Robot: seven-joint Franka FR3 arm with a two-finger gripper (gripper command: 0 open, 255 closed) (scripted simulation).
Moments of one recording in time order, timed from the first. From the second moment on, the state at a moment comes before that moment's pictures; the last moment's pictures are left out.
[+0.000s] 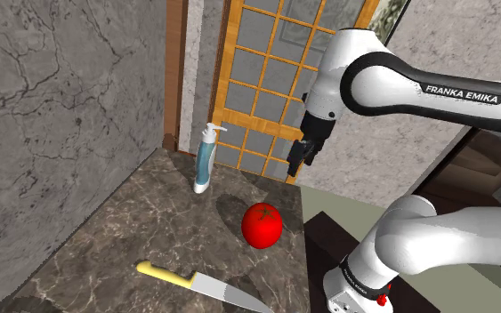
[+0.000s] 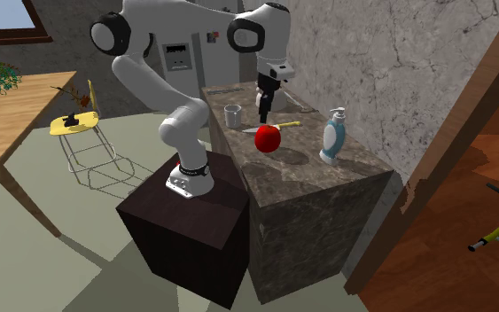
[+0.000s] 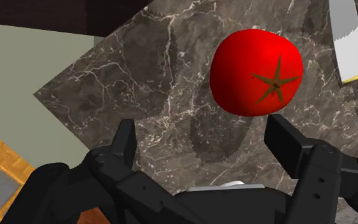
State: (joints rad) arm 0.10 -0.82 0.19 -2.55 0.17 1.69 0.07
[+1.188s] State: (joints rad) arm 0.18 -0.69 0.46 -2.65 0.31 1.94 0.27
